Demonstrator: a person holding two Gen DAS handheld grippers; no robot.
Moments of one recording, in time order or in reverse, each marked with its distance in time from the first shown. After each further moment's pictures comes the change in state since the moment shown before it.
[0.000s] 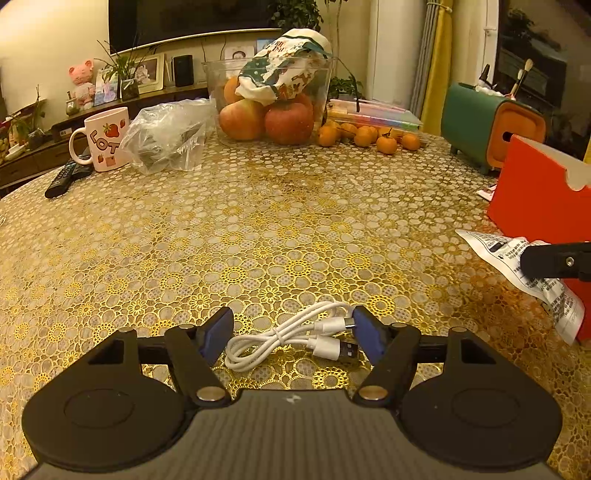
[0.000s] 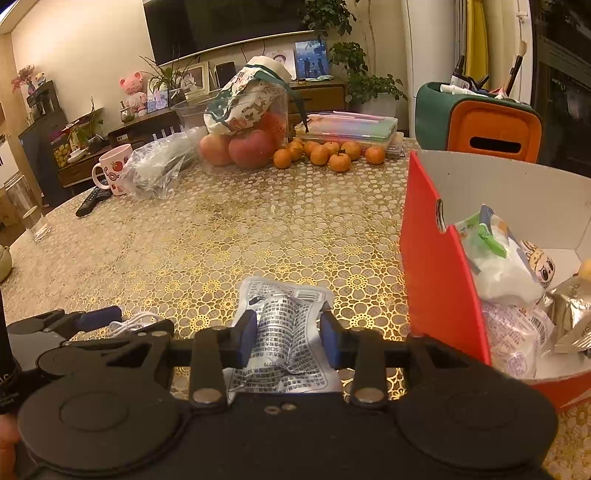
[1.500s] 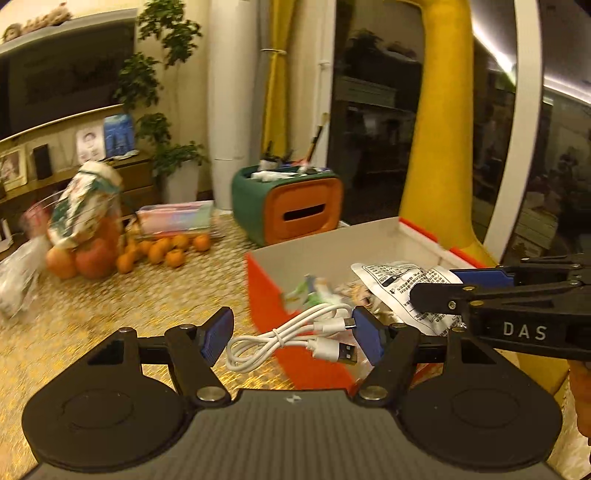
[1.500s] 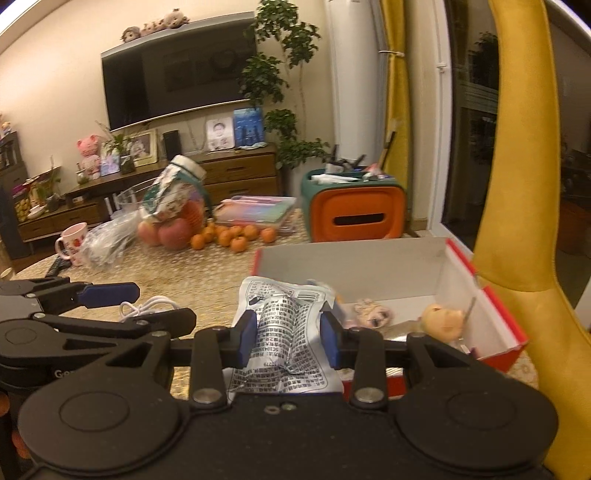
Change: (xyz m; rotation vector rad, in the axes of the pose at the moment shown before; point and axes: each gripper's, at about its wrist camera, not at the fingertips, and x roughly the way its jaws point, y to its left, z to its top) left arm -0.101 -0.173 0.085 0.259 -0.147 -0.392; right arm -0.142 -0.092 0.010 0.073 -0.202 -0.193
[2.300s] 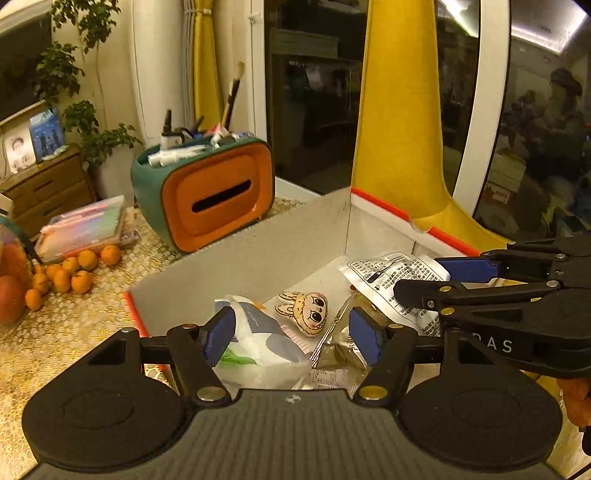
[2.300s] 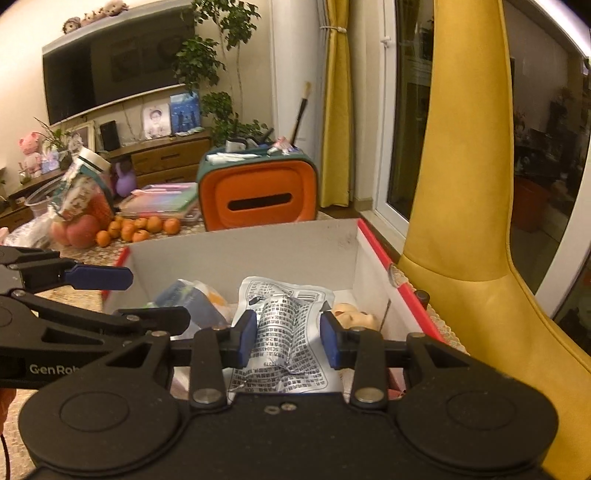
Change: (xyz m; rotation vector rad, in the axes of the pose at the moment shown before) left arm 0.130 -0.054 0.035 0.137 0.154 -0.131; right arm 0.070 -0.089 0.000 0.045 0.070 -0.149
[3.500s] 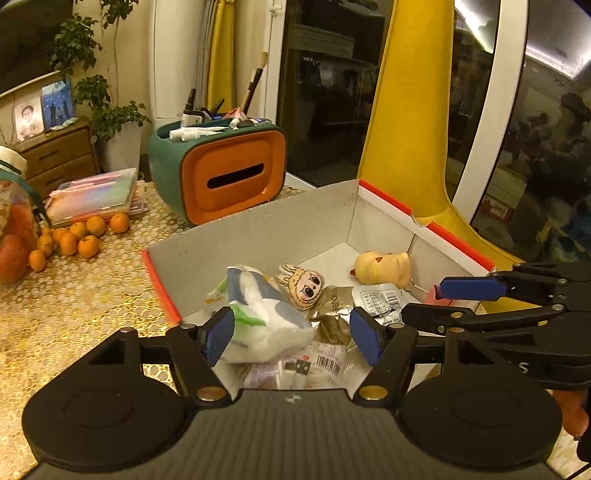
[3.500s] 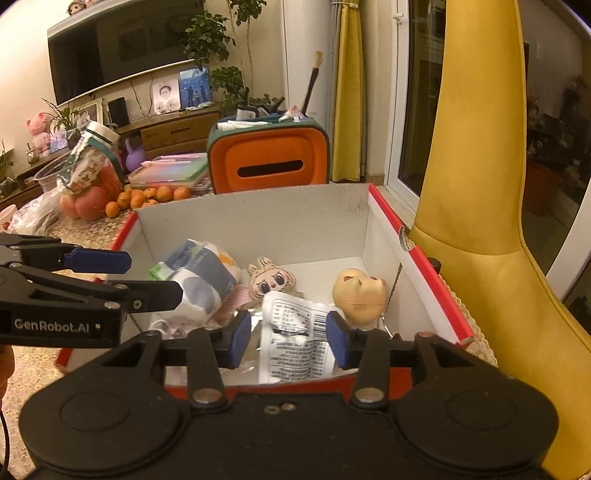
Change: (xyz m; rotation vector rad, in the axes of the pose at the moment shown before) left arm -0.031 0.014 -0.018 -0.094 0.003 -0.015; right arm -0.016 0.006 -0.013 -0.019 0.066 0.053
